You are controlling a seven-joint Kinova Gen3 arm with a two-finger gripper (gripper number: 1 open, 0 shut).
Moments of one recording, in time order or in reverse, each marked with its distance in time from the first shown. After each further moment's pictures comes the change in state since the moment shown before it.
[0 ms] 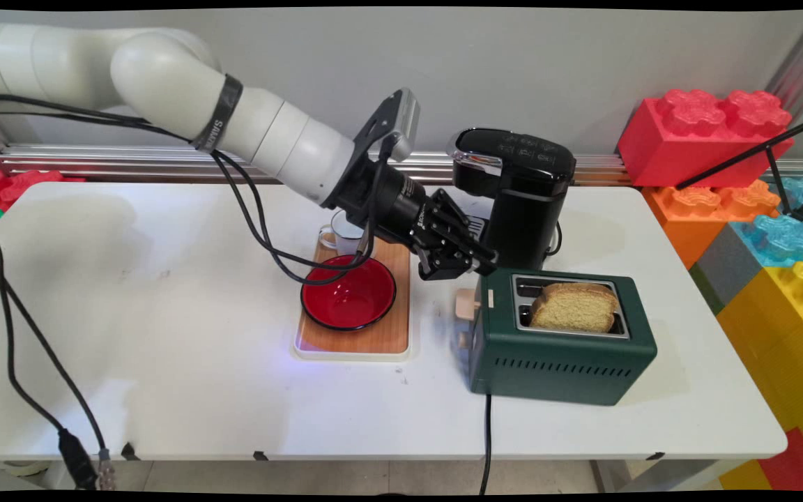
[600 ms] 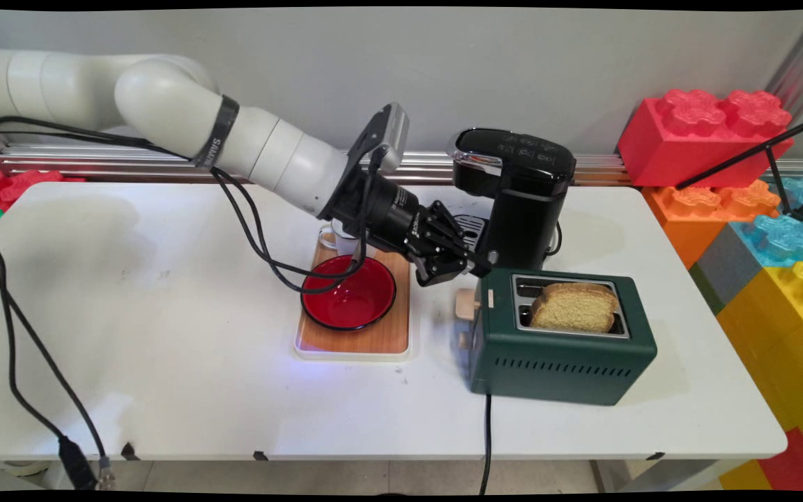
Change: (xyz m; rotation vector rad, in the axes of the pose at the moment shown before) arm -0.023 -0.002 0.005 -0.008 0.036 -0.024
